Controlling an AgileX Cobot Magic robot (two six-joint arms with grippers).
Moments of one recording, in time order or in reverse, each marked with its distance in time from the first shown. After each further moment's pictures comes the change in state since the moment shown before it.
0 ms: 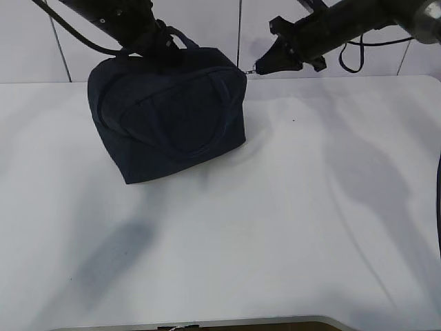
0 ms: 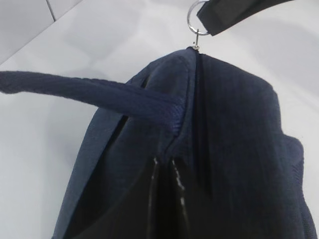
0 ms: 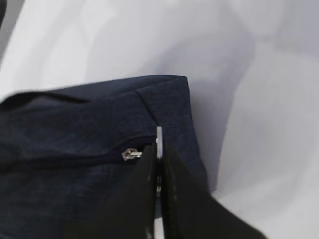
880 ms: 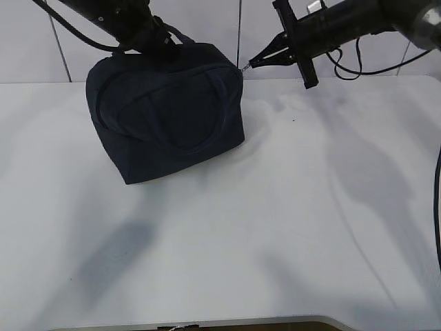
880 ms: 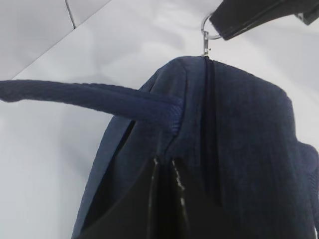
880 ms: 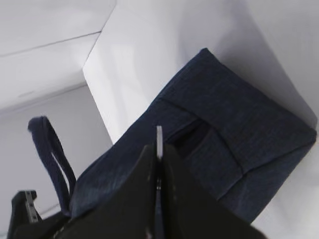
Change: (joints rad) left arm 0.000 0.000 0.000 0.010 -0.045 0.000; right arm -0.004 0.019 0.000 0.129 -0.010 0.795
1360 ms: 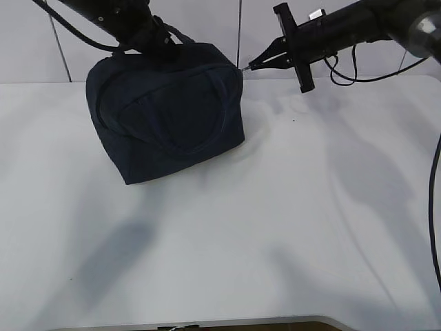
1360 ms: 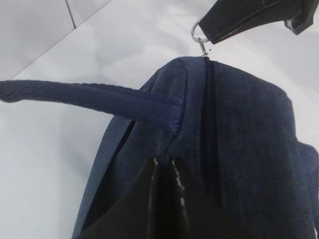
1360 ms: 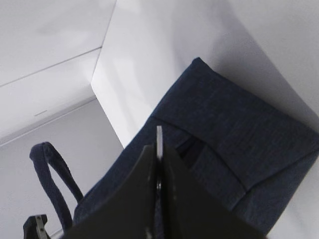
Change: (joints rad) left arm 0.000 0.000 0.000 0.000 -0.002 0.000; right arm 0.000 0.028 0.000 0.021 -0.050 0.059
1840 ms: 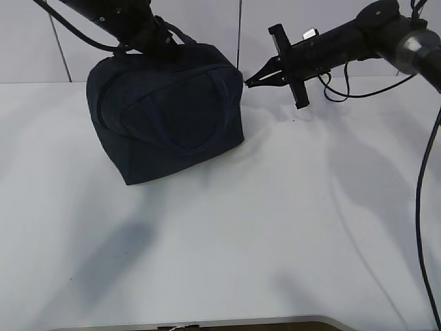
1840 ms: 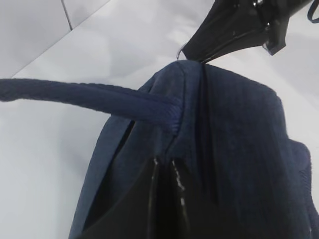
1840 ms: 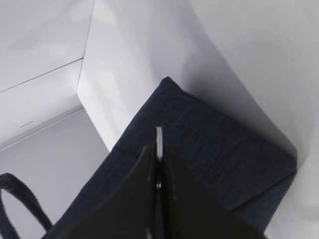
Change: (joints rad) left arm 0.000 0.000 0.000 -0.010 0.000 0.002; right arm 0.000 0.062 -0.006 -0.010 -0.024 -0.005
